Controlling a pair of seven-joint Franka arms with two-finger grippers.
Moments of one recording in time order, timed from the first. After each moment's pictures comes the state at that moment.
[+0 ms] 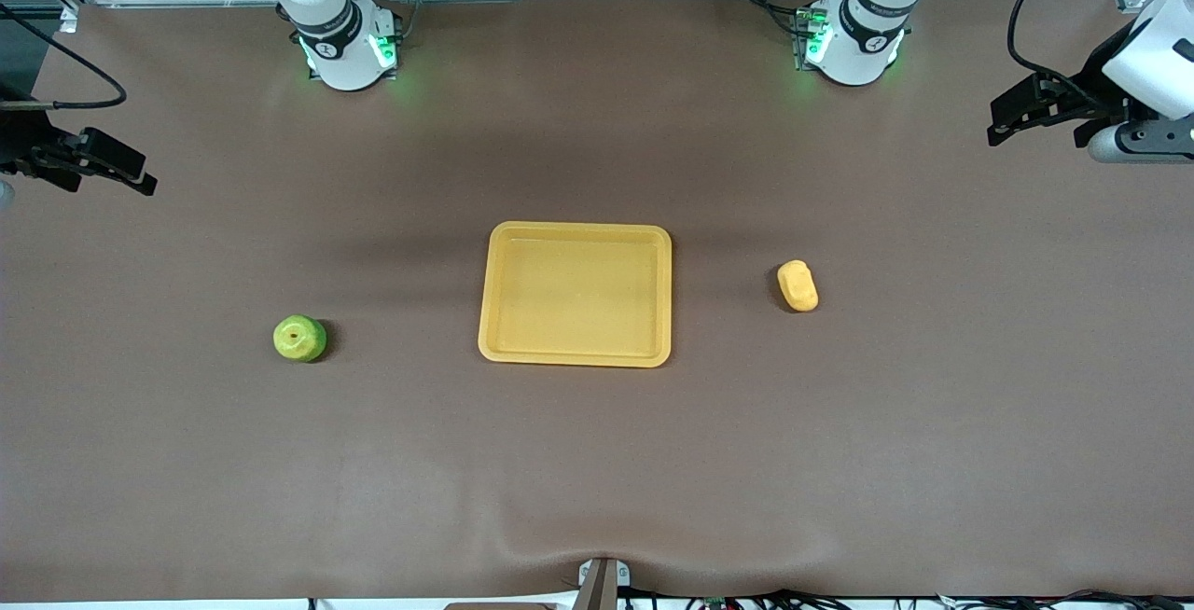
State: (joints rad) left arm -0.10 -0.05 -0.03 -1.54 0.02 1.45 -0.08; right arm -0.03 -0.05 -0.03 -1.64 0.06 1.57 0.03
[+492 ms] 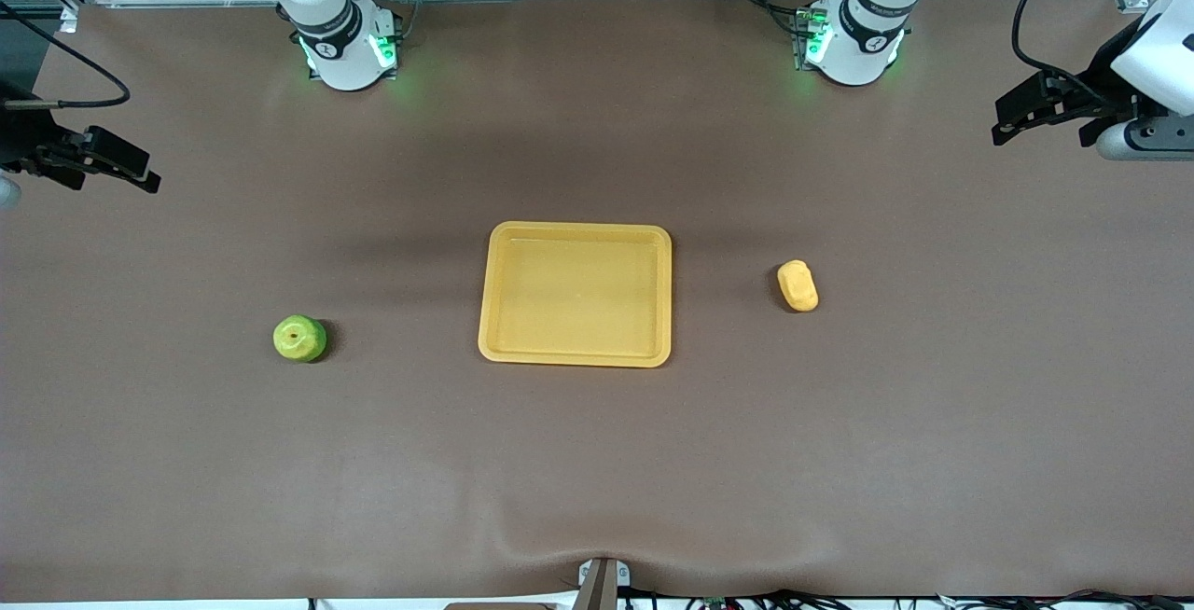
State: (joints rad) left arm -0.09 -0.05 -0.02 -1.53 0.02 1.44 -0.08; right arm -0.02 -0.05 -0.03 -1.64 0.06 1.56 0.03
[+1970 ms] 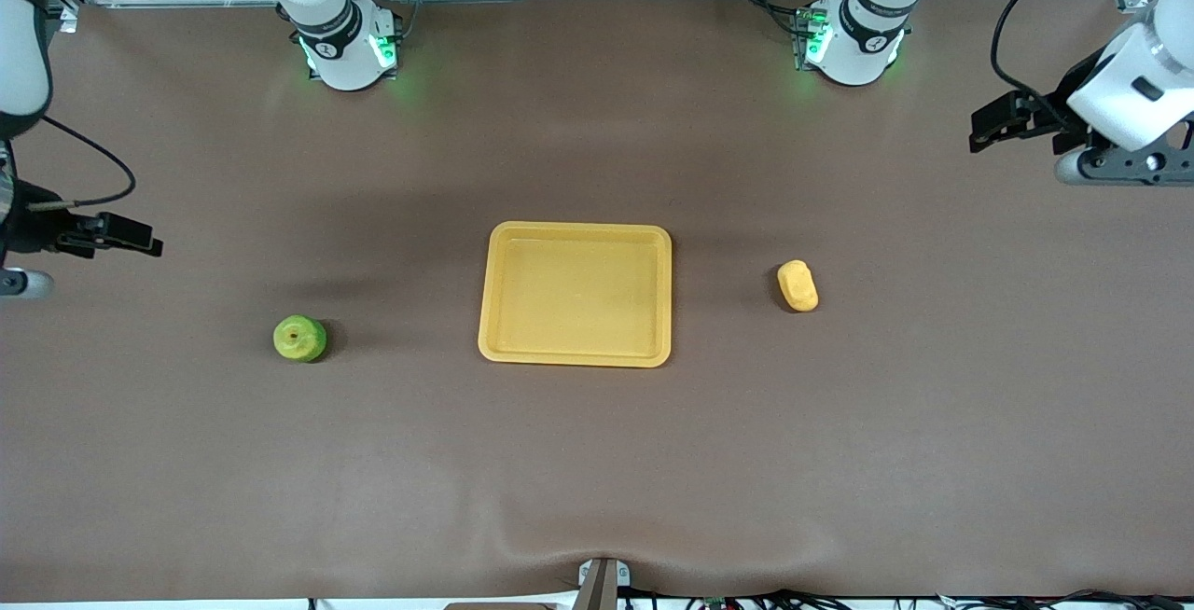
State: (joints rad) left arm -0.10 -0.02 -0.03 -1.59 0.02 1.45 -0.08; right arm -0.11 0.16 -0.05 -1.67 0.06 1.70 -0.17
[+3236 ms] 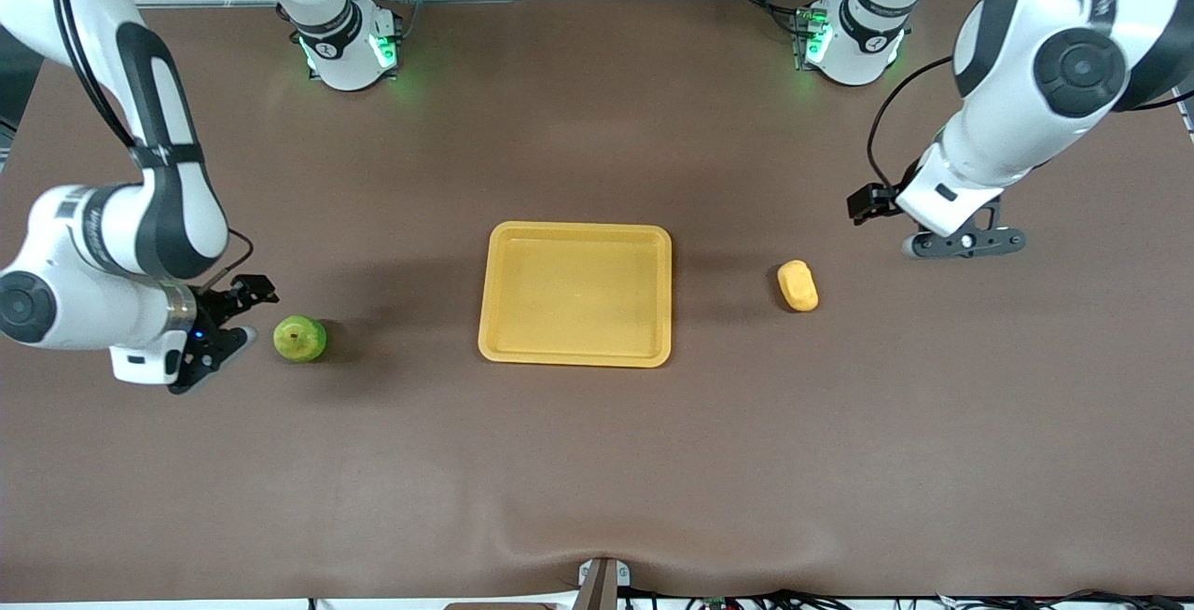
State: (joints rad) left arm -0.10 0.00 -0.16 -2.01 0.02 1.95 -0.30; right arm 0.01 0.50 -0.05 -1.65 0.05 1.92 -0.84
